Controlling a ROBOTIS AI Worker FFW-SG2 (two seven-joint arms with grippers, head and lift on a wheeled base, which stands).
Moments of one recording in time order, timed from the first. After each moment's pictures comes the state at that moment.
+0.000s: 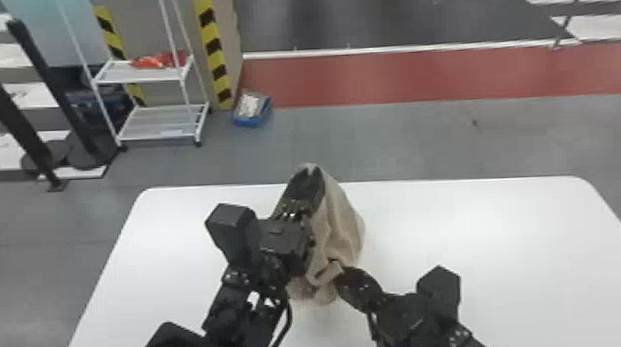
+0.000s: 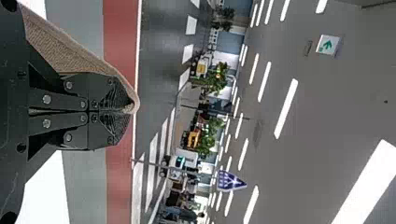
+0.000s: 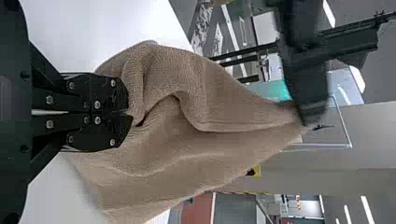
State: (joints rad) left arm 0.17 0.17 -0.39 -1.83 0.25 -0.01 0.07; right arm 0.33 0.00 0.18 -1.74 0.07 0.14 0.49
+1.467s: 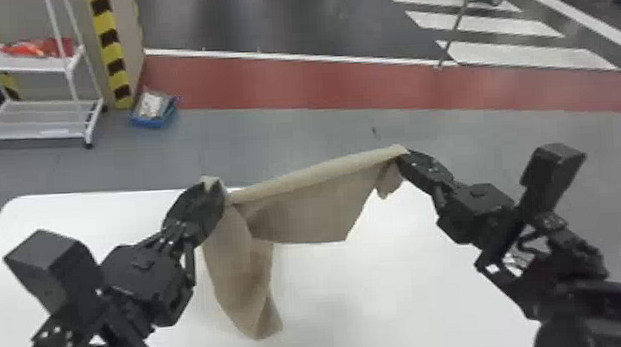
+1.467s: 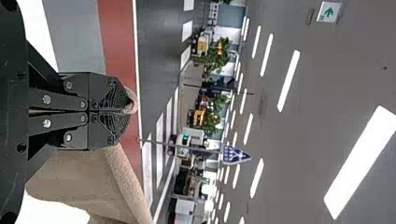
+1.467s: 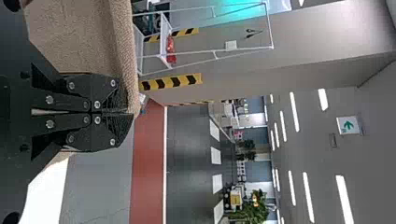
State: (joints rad) left arm 0.38 0.25 -0.31 -2.20 0.24 0.17 -0.06; right arm 0.24 0.00 -0.33 -2.27 -0.12 0.61 0.54
